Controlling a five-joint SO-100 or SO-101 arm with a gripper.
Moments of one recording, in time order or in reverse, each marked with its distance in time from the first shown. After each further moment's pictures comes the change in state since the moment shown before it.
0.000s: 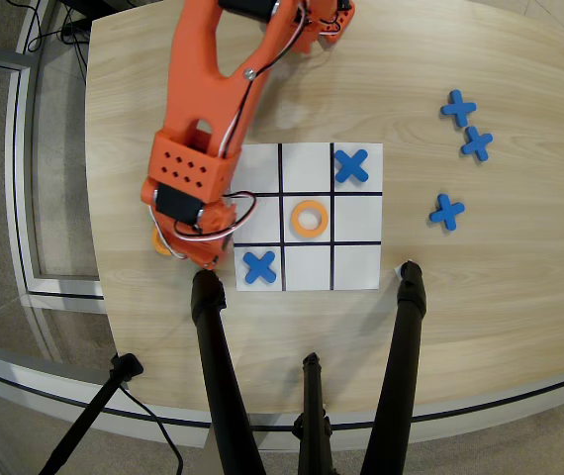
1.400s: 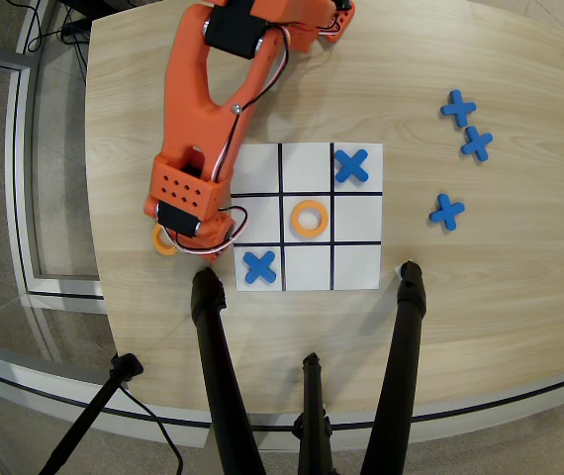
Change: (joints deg) arm 0.9 -10.4 -5.8 6.0 1.1
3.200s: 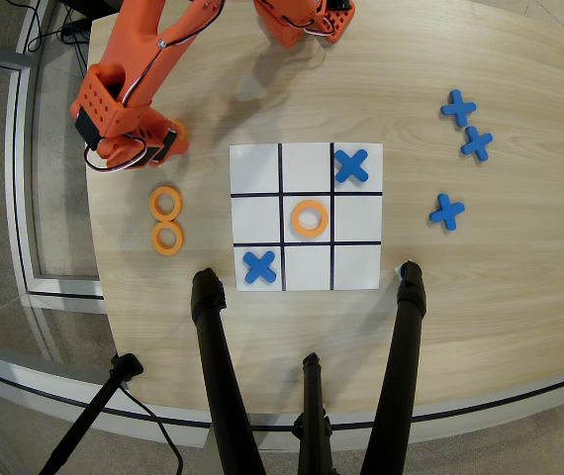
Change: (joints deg) arm 25.9 8.2 10.2 19.2 -22.0
